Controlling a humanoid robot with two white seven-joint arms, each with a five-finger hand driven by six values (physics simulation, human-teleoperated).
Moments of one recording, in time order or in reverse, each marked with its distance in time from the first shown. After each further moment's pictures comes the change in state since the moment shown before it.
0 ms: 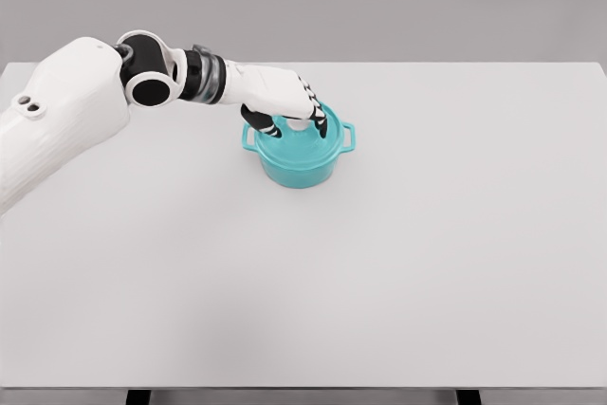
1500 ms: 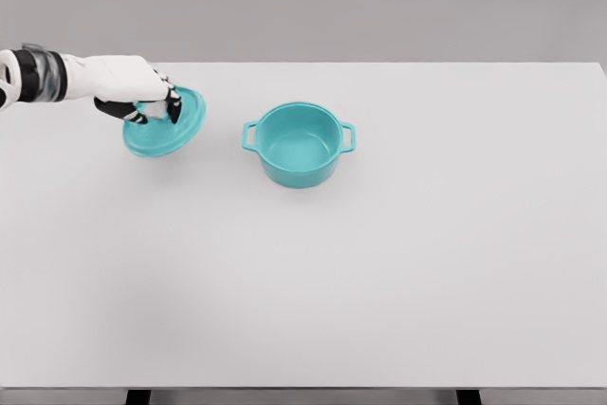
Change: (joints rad) left arm 0.086 0.379 0.111 -0.071 -0.015 0.000 0.001; right arm 0.000 0.000 0.000 0.000 0.000 0.000 0.000
